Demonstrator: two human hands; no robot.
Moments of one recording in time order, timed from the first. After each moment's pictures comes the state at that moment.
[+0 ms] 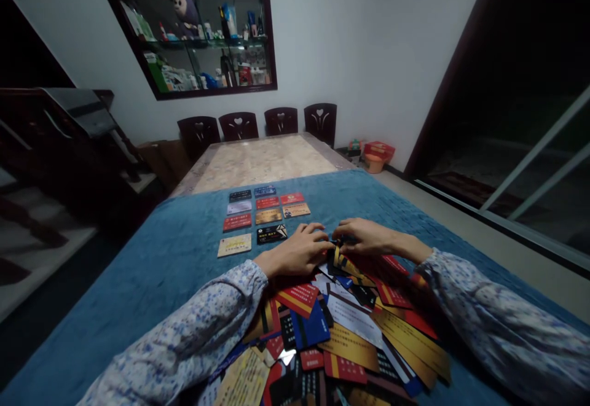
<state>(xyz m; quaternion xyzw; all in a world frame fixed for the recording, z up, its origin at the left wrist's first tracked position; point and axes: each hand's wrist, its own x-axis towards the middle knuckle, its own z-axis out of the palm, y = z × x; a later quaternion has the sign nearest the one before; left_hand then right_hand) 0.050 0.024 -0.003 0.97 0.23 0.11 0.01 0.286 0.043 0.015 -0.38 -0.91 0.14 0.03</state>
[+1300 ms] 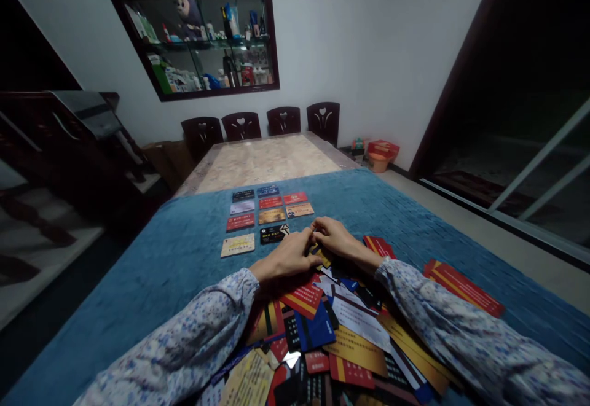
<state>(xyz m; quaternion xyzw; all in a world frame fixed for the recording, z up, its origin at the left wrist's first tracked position) 0.039 0.013 0.000 0.86 0.46 0.12 0.19 0.209 0.058 -0.030 -0.49 -0.80 0.23 0.27</state>
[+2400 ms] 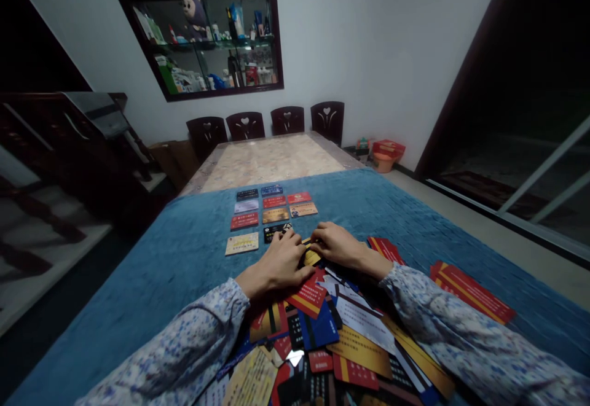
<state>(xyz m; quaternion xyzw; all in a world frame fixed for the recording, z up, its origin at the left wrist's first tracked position) 0.017 -0.010 0.005 0.90 0.43 0.03 0.01 0.204 0.035 -0.012 -0.44 -0.88 0.11 0.12</state>
